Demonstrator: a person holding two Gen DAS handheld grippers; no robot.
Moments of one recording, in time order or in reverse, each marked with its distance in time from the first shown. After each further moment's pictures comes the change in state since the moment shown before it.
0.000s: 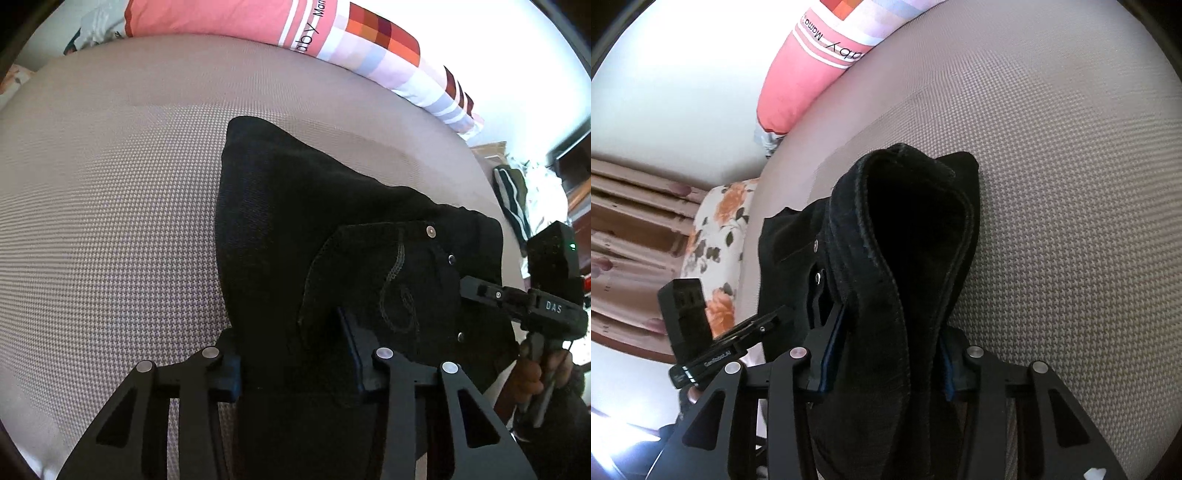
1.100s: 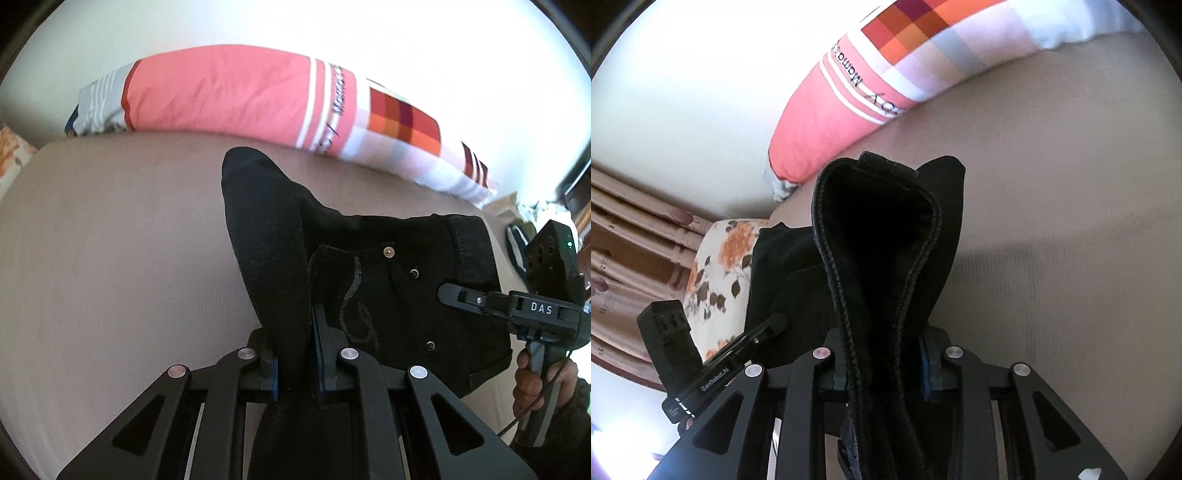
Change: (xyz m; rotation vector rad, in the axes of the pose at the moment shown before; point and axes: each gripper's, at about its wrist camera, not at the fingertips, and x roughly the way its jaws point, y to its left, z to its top) left arm -0.023 0.023 0.135 0.027 -0.206 0.056; right arm 0.033 0.047 0.140 -0.057 -0.097 0.023
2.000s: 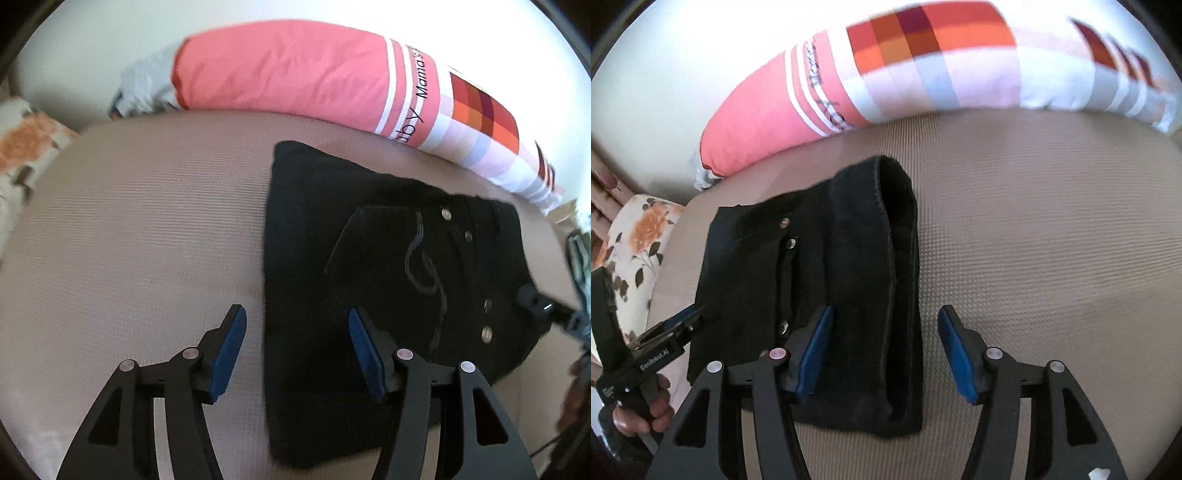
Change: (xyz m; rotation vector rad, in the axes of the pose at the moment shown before) left arm 0.032 0.025 -0.012 -0.031 0.011 0.259; right arm -0.003 0.014 -0.013 -0.206 -0.107 -0.414
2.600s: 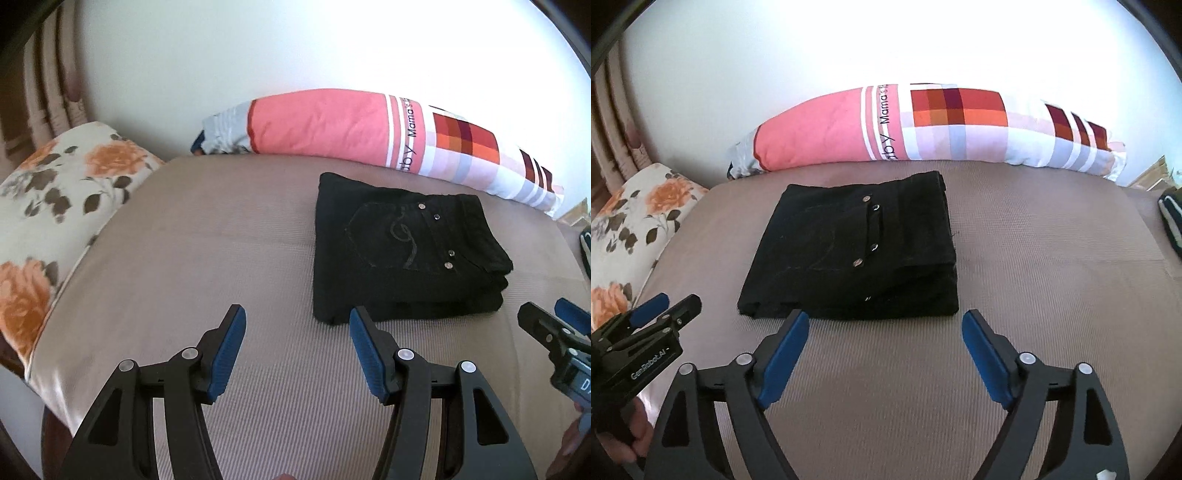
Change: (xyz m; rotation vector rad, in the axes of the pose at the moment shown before) left arm -0.133 -0.007 -0.092 -0.028 -0.189 0.174; right arm -0.092 0.083 -0.097 -0.126 -0.183 -0.127
